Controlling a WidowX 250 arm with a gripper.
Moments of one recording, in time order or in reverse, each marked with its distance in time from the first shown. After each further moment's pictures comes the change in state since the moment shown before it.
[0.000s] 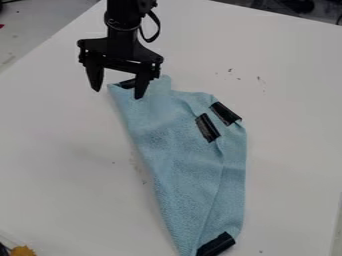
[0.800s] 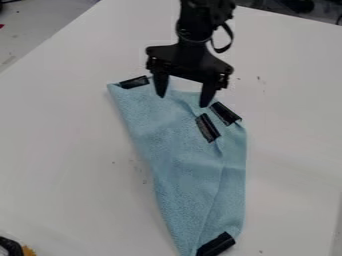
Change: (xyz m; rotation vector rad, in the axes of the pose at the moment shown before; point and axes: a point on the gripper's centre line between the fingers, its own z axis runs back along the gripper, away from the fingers) arm -0.008 -0.100 0.020 -0.105 -0.088 -0.155
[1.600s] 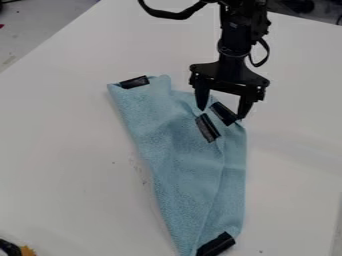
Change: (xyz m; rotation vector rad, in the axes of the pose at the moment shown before) arm 0.023 -0.042 -0.045 -0.103 0.074 -0.042
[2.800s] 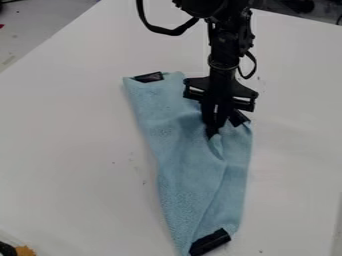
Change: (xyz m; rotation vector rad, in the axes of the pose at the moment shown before) arm -0.002 0.003 -0.029 -0.040 0.083 -0.011
